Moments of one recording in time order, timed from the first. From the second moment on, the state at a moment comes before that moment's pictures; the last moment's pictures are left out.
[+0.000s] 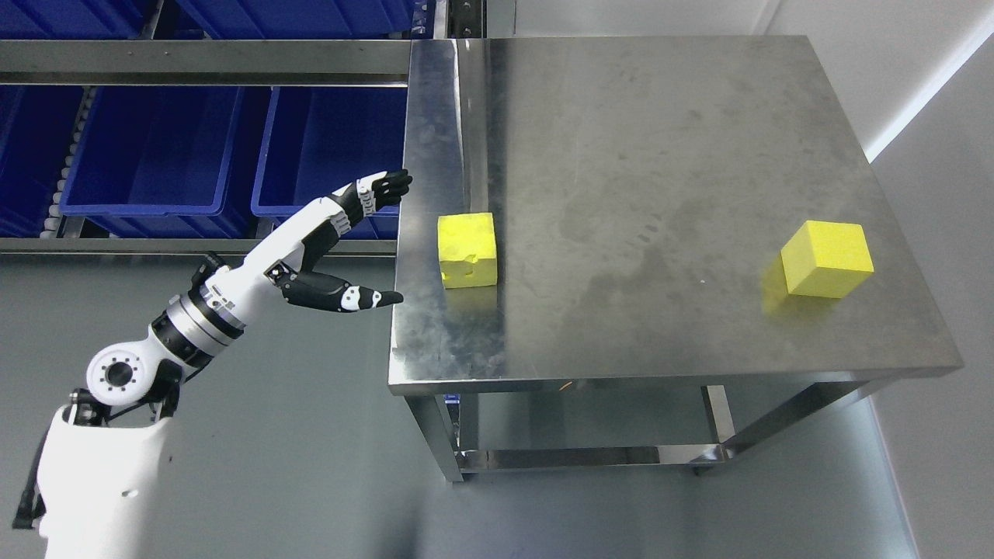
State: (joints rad) left arm -0.28 0.28 -0.01 -1.61 0.16 -0.20 -0.84; right arm 0.00 0.00 -0.09 0.00 0.00 -0.09 -0.03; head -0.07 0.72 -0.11
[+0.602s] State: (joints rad) left arm -0.47 0.30 -0.14 -1.46 0.02 -0.17 -0.90; right arm 0.00 0.00 -0.09 0.00 0.00 -0.09 -0.03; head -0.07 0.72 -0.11
